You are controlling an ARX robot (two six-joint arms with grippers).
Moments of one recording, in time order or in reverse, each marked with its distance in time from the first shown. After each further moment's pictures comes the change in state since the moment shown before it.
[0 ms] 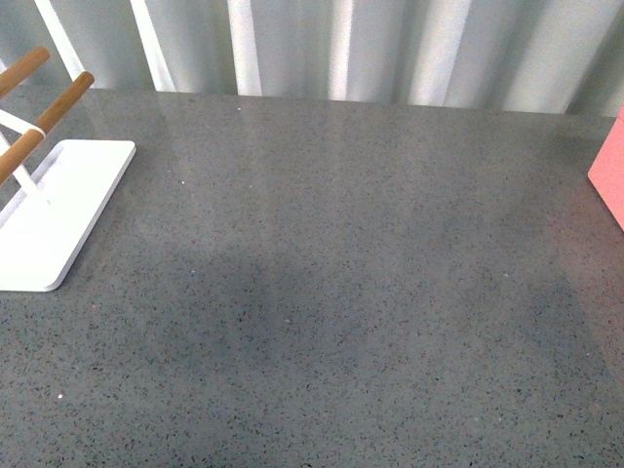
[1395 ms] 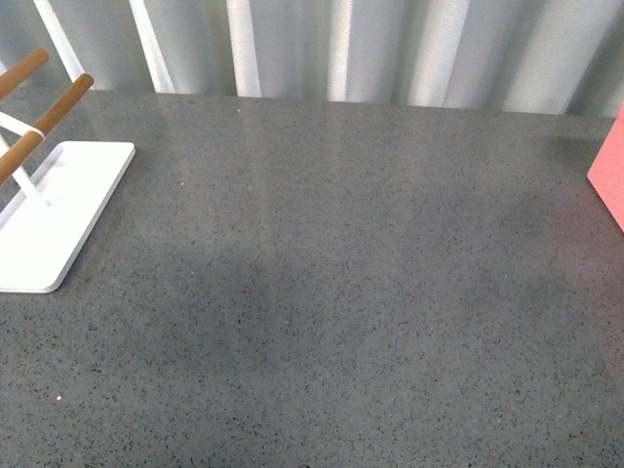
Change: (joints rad) left arm 0.000 0.000 0.000 0.000 0.000 0.000; right arm -0.089 0.208 0.100 -0.106 0.269 0.063
